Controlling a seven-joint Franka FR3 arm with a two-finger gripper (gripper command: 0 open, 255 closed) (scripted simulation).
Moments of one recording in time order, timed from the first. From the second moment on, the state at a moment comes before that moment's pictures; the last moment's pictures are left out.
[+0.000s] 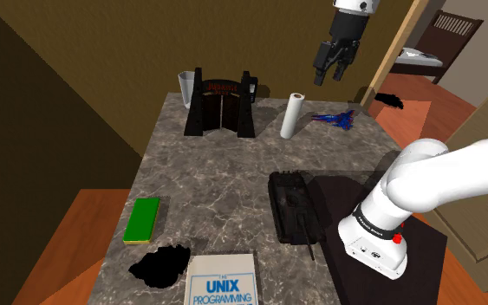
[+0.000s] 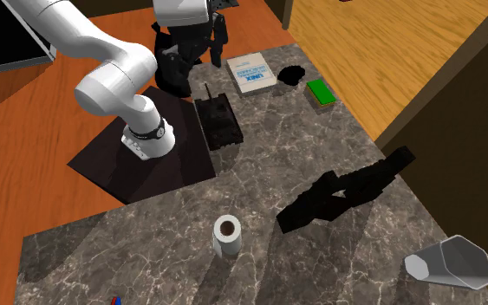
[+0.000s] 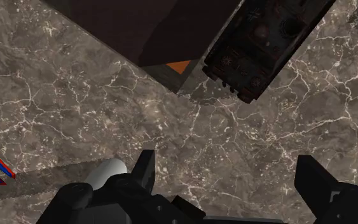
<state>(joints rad) -0.01 -0.75 -0.01 -2.27 0.04 1.49 0.13</state>
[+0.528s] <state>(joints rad) -0.01 -0.65 -0.12 -2.31 -0.04 1.63 -0.06</state>
